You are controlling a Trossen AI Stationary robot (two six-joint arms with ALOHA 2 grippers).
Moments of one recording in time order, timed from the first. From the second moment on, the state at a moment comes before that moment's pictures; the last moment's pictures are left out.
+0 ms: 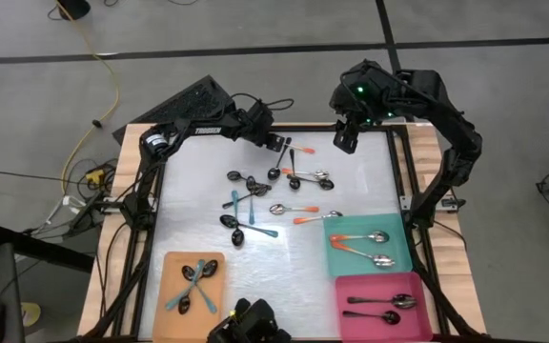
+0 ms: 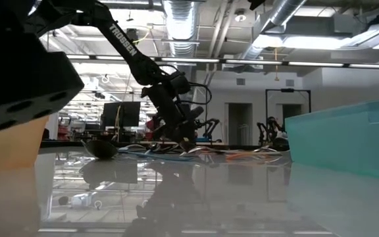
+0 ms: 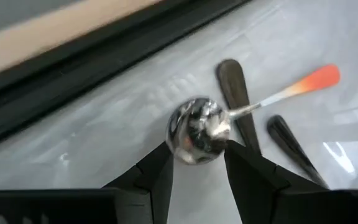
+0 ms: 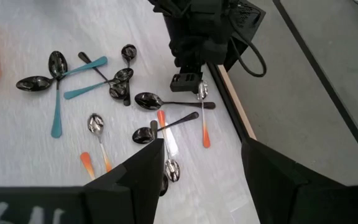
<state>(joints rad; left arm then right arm) 0.67 2.17 1.50 -0.25 0.18 -0.41 -0.33 1.67 2.35 -1.56 0.16 -0.06</state>
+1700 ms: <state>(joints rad) 0.51 1.70 1.52 -0.50 0.23 -0.27 -0.67 1.72 1.63 -0.93 0.12 -0.20</state>
